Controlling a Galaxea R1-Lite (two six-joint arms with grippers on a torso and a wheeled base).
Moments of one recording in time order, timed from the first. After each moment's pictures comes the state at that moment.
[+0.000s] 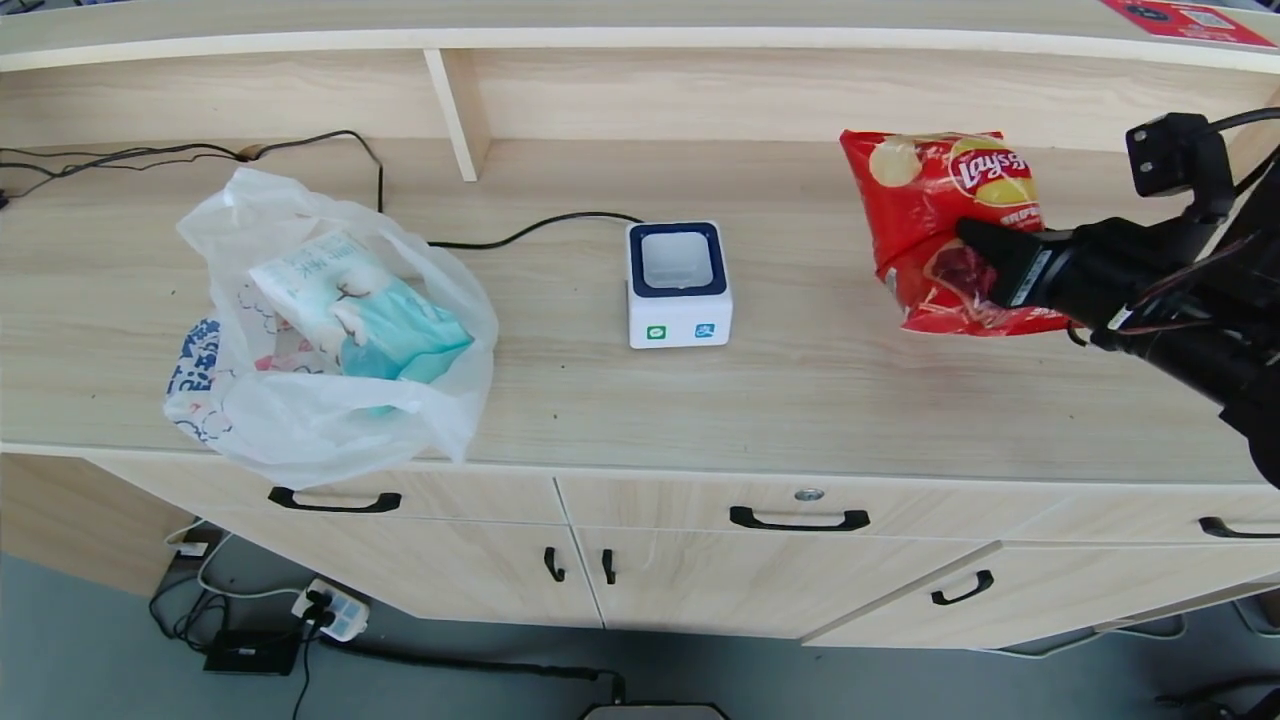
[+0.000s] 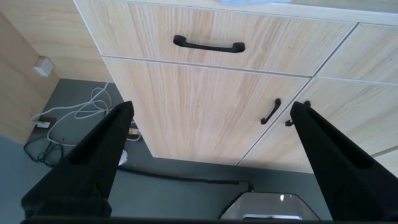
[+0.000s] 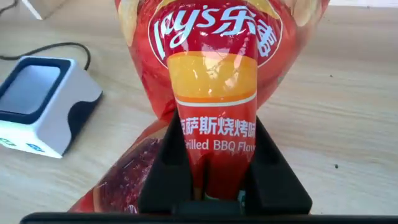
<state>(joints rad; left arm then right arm) 0.00 0.00 0.00 -0.03 0.00 0.01 0.14 1.66 -0.93 -0.90 0.18 0.02</state>
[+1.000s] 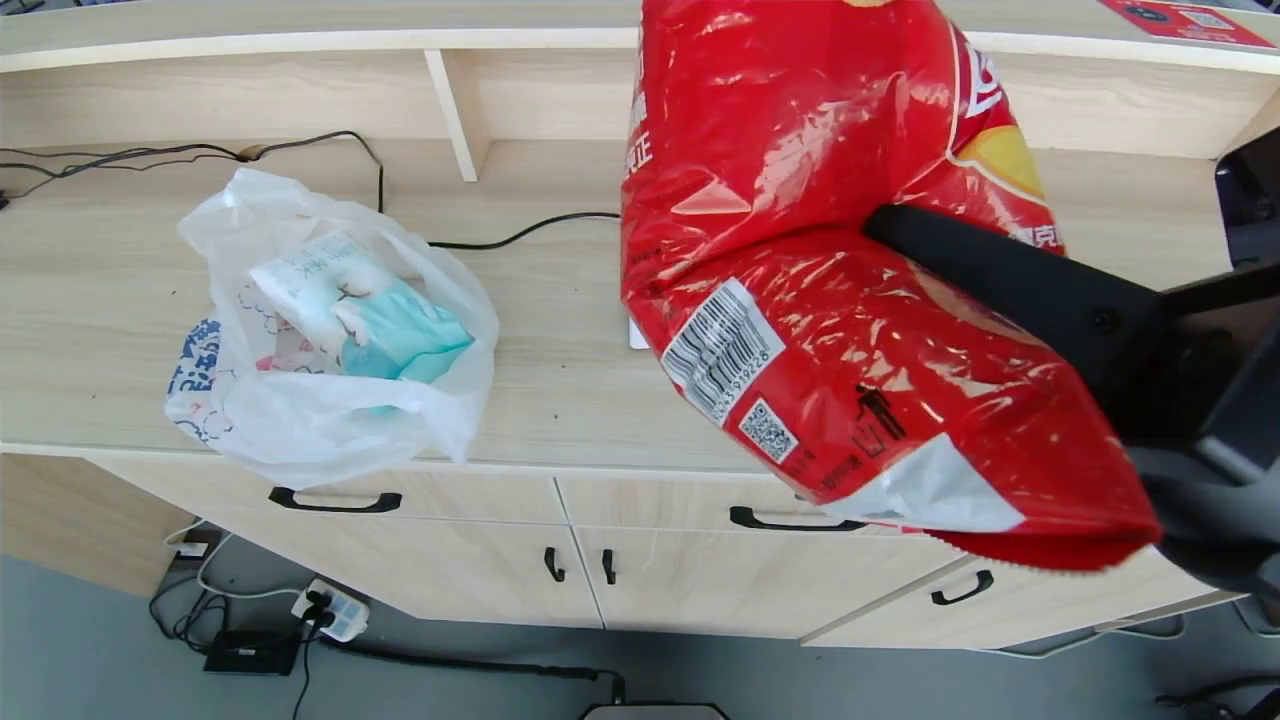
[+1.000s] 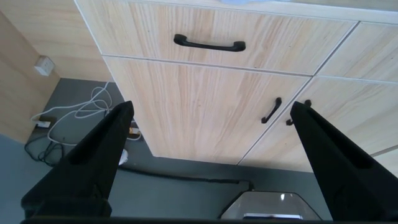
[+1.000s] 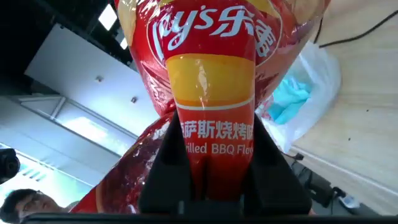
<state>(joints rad) 0.00 0.00 0.00 -0.03 0.00 0.02 0.86 1.39 -0.59 -1.23 0.18 0.71</state>
